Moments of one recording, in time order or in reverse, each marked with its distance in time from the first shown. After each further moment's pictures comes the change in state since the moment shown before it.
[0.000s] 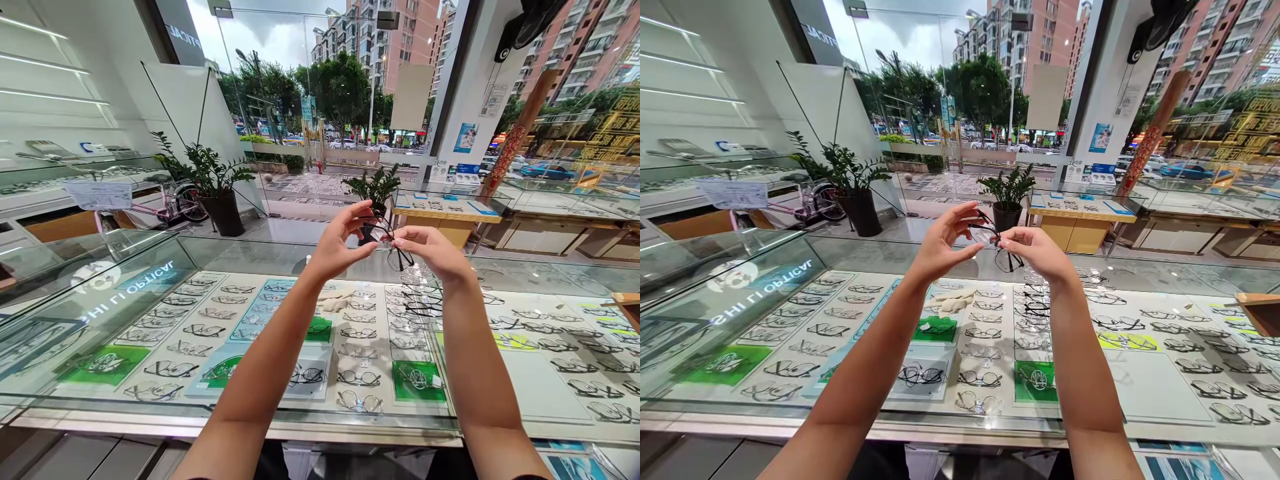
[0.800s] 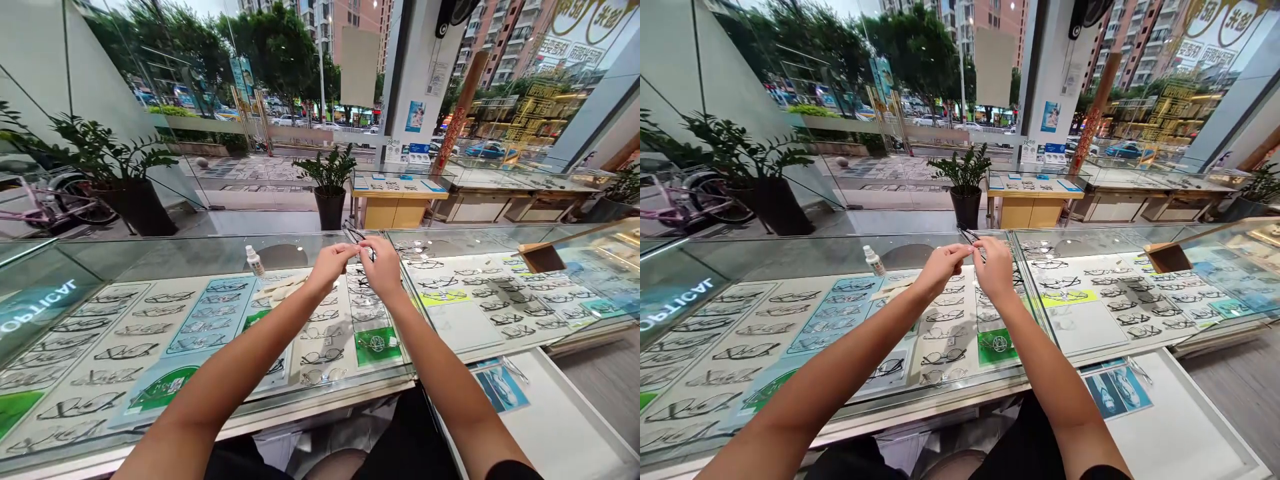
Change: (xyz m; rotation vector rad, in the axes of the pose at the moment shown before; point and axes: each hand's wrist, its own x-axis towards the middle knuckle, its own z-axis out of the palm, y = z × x) left_hand -0.032 -0.019 0.134 -0.391 0.097 -0.909; right_hand -0.072 0.084 0.019 -0.719 0.645 -0.179
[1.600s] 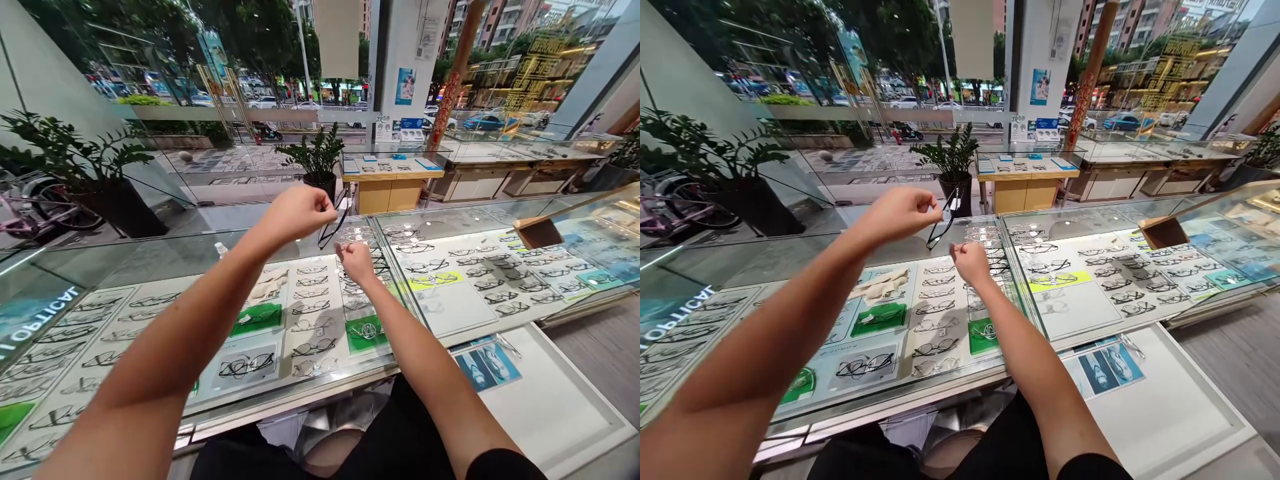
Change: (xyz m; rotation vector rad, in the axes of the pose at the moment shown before) left_hand 0.031 0.106 0.008 1.000 -0.063 0.421; right_hand -0.013 0.056 0.042 0.261 -0.273 0.407
